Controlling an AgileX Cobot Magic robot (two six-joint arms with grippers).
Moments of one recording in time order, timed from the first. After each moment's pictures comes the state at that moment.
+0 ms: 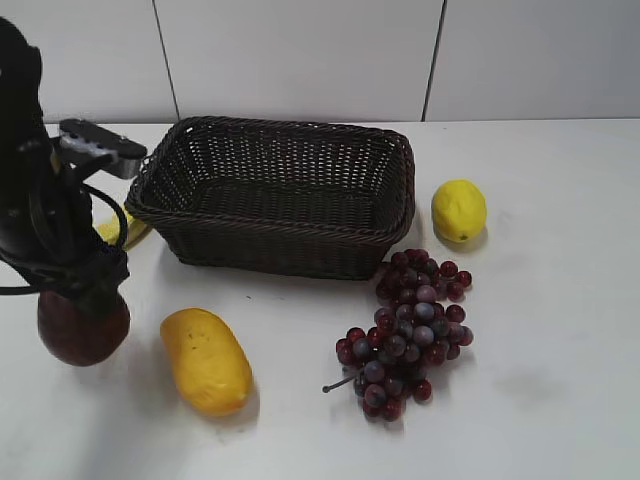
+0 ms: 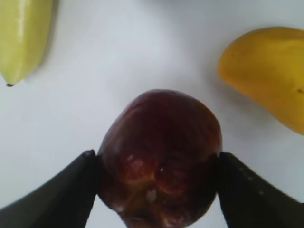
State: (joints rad) left arm -0.46 1.67 -1.09 -0.01 1.02 0.09; right arm 0.07 0.00 -0.50 0.02 1.04 0.00
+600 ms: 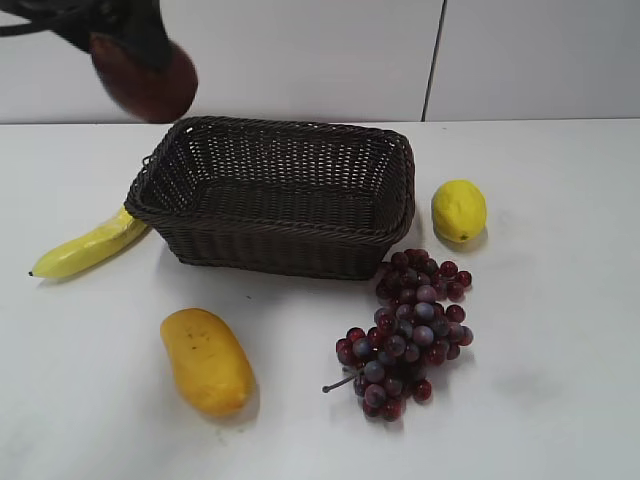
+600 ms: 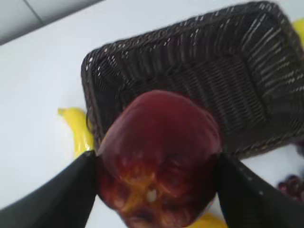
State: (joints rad) left arm -0.46 1.63 -1.61 -0.10 1.07 0.09; right arm 0.07 0.00 -0.50 0.02 1.04 0.00
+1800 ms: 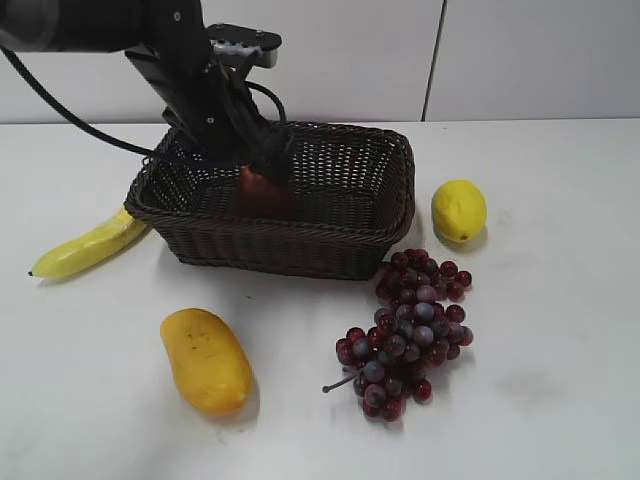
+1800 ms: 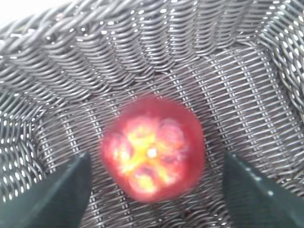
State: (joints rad) left arm -0.53 2.07 -1.62 -0.15 0.71 0.10; right arm 0.07 0.00 -0.50 0.02 1.04 0.00
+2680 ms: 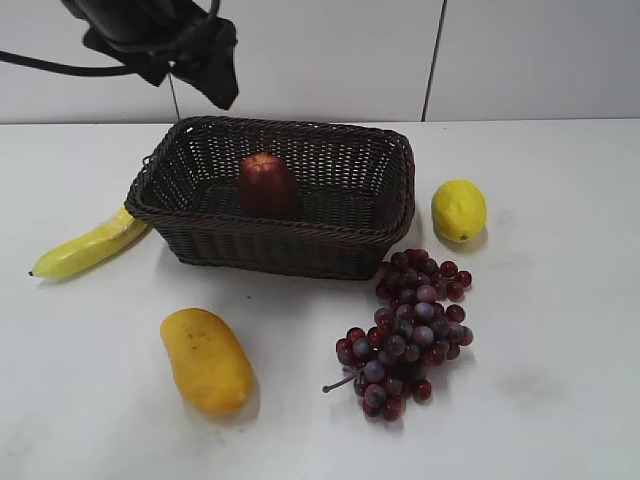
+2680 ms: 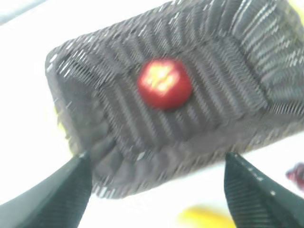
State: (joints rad) left arm -0.52 1.75 -1.63 -0.08 1.02 0.10; right arm 0.07 0.00 -0.50 0.02 1.04 0.00
